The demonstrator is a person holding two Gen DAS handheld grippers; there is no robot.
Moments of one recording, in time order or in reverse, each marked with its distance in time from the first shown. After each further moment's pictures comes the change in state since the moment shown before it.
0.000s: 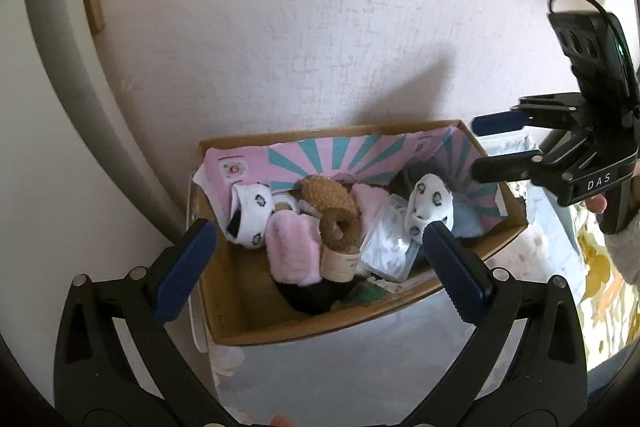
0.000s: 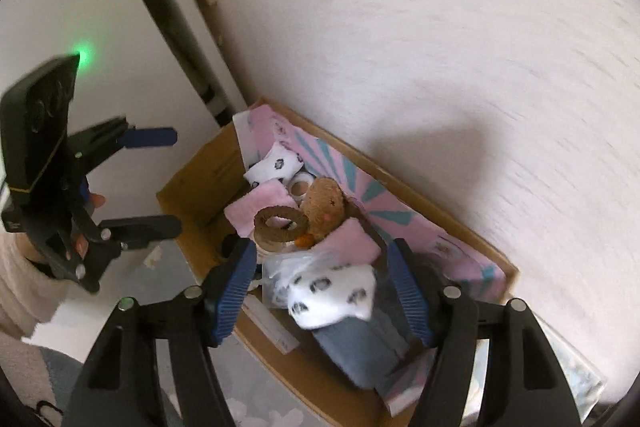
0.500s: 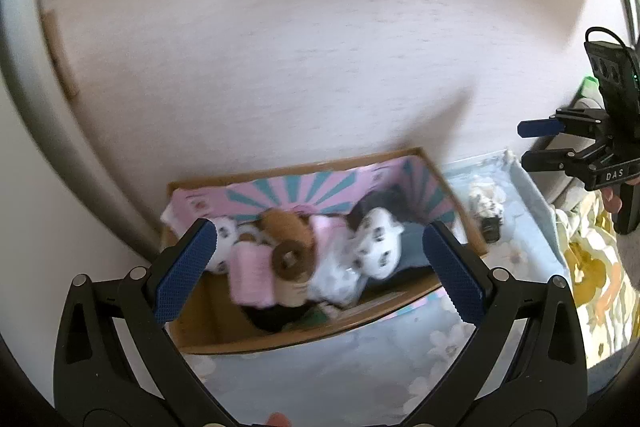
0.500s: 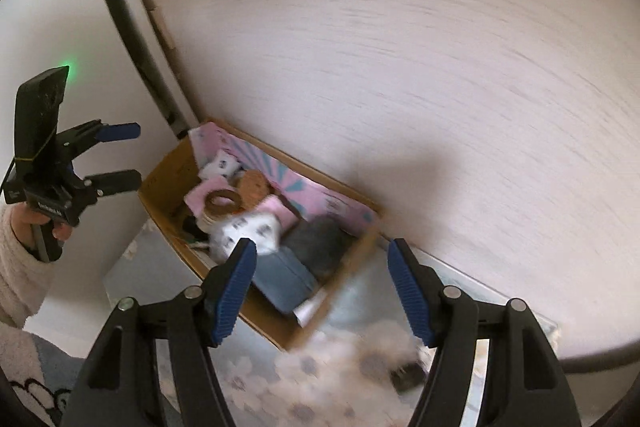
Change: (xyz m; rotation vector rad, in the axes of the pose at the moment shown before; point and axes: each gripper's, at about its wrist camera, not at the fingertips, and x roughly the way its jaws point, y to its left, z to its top) left arm -0.022 -0.058 0.030 0.054 -0.055 -0.018; right arm -0.105 -0.056 -0.053 0.086 -0.080 -0.148
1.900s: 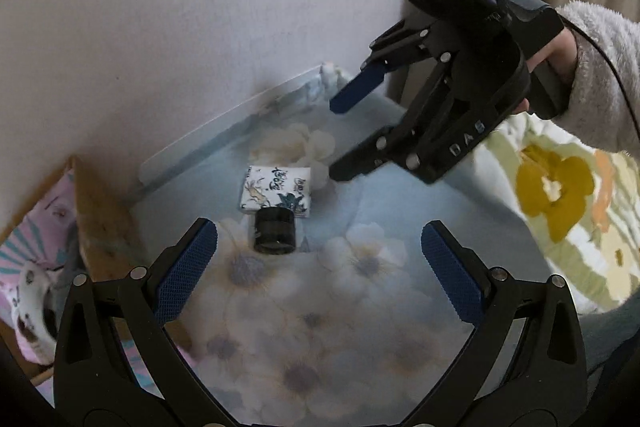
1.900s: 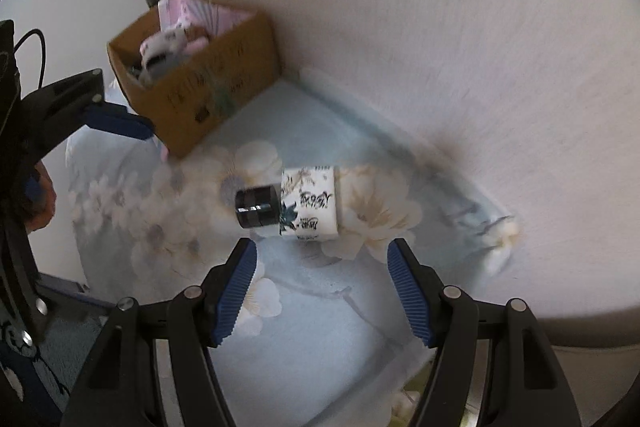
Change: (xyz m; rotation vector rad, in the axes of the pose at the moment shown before) left arm 0.133 -0.299 -0.063 0.403 0.086 -0.213; right arm 0.037 -0.137 -0.142 -0.185 0.214 0.053
